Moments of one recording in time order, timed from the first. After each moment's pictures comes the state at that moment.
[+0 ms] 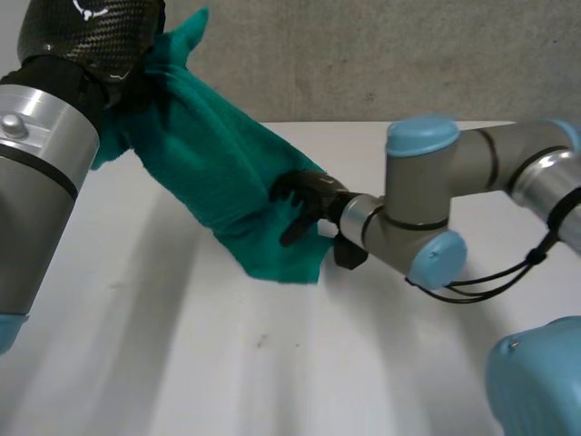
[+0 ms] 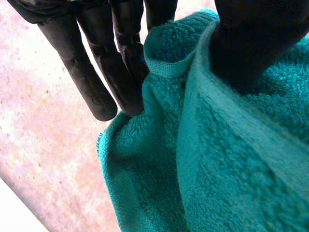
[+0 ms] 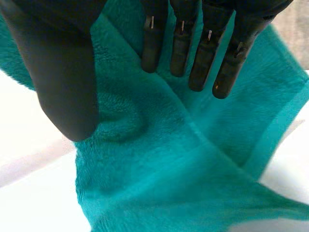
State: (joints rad) left arm 4.19 -1.57 -1.42 3.28 -1.67 3.61; right arm 2.16 -0.55 0.57 0.30 1.26 3.47; left_hand 1.04 1.19 1.19 1.19 0.90; right_hand 0.47 0.55 0.53 0.54 0.36
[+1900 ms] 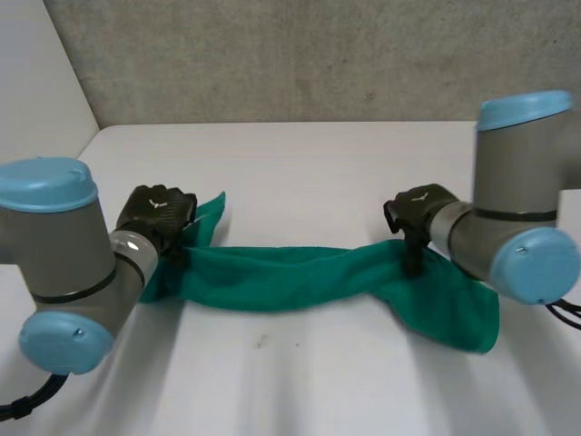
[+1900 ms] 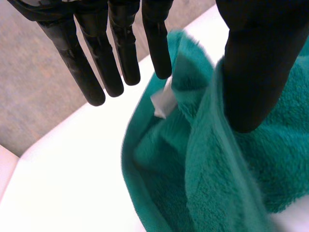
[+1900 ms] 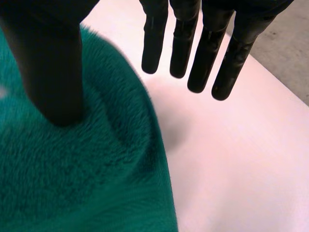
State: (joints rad) left arm 4.29 -1.97 -1.55 3.22 -1.66 3.49; right arm 2.00 -0.93 1.07 0.41 1.55 2.71; left_hand 0.59 0.59 0.60 0.59 0.41; right_hand 0.55 0.64 0.63 0.62 0.46
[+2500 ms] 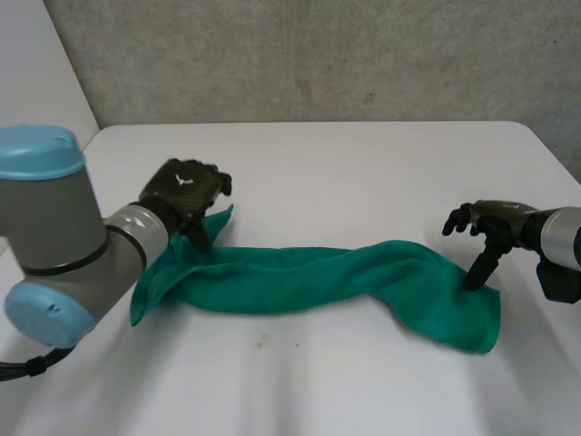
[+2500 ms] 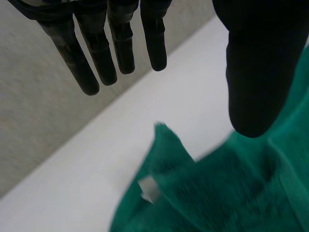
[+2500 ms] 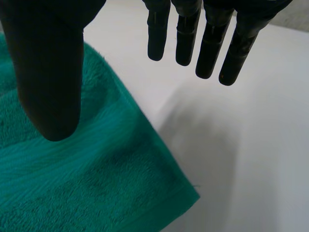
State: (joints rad) left arm 4.30 -2.00 -1.42 3.15 -1.42 3.54; right arm 1.61 -1.11 1.34 0.47 1.21 2.89; left_hand 0.46 0.45 0.45 0.43 0.25; right_hand 0.33 0.41 0.37 0.36 0.19
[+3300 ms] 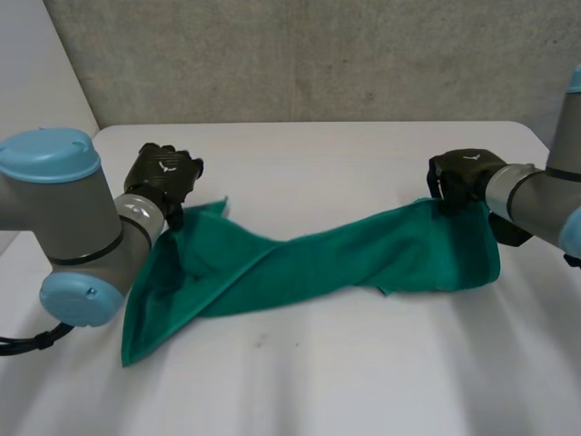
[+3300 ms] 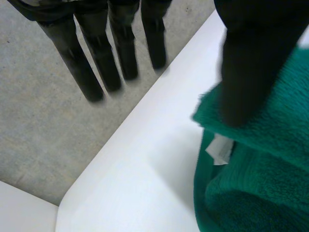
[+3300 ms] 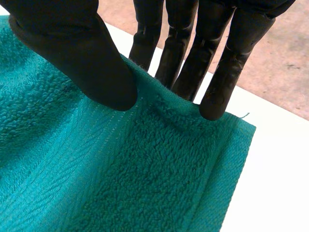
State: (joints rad) left arm 4.31 -2.08 -1.37 3.27 -1.60 3.71; right arm 1.79 -0.91 0.98 0.37 1.36 2.90; left_hand 0.57 0.63 0.66 0.65 0.48; right_hand 0.99 1.18 1.18 1.19 0.98
